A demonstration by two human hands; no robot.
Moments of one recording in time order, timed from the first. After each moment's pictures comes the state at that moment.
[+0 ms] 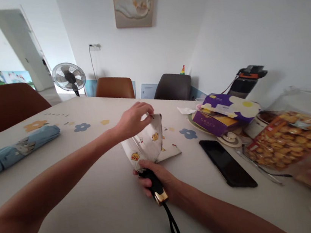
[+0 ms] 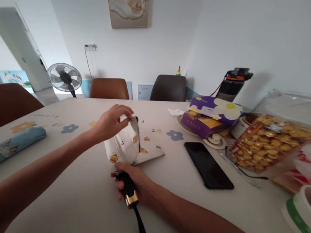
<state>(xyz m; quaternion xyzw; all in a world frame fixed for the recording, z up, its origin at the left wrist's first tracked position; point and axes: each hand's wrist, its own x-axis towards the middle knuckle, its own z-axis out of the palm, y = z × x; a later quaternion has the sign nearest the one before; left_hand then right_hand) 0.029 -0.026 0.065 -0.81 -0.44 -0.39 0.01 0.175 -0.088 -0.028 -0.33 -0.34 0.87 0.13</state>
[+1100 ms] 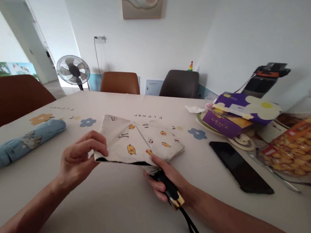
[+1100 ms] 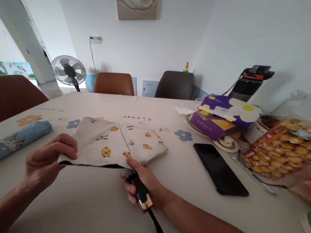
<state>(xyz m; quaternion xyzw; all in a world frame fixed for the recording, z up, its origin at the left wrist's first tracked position) -0.065 -0.152 0.022 -0.70 -0.45 -0.54 -0.11 0.172 -0.090 -0.025 -0.34 -0.37 0.86 0.13</state>
